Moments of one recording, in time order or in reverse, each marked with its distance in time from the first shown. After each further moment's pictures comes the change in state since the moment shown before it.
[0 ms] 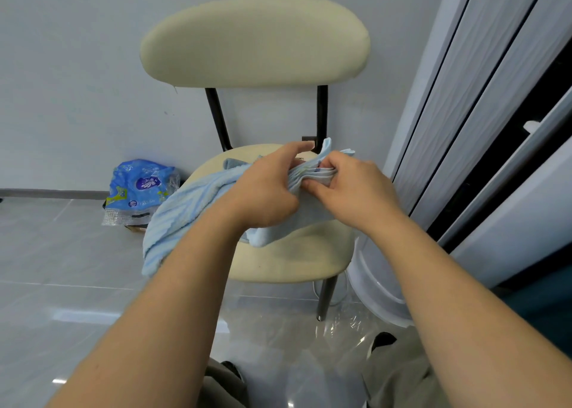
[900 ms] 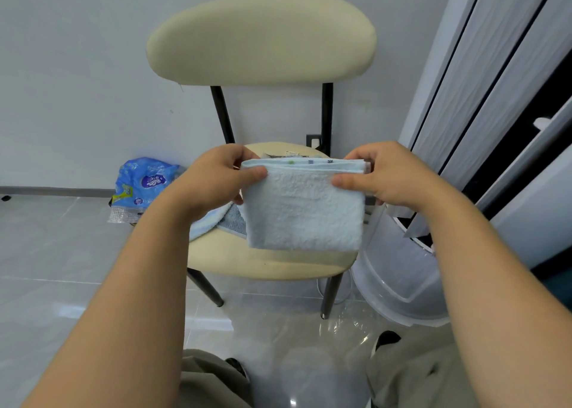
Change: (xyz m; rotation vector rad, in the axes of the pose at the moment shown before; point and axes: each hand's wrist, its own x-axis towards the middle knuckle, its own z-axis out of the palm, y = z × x) left_hand -0.009 -0.048 -0.045 -0.208 0.106 -0.226; right_hand 0.012 0.023 -0.043 0.444 -0.282 0.031
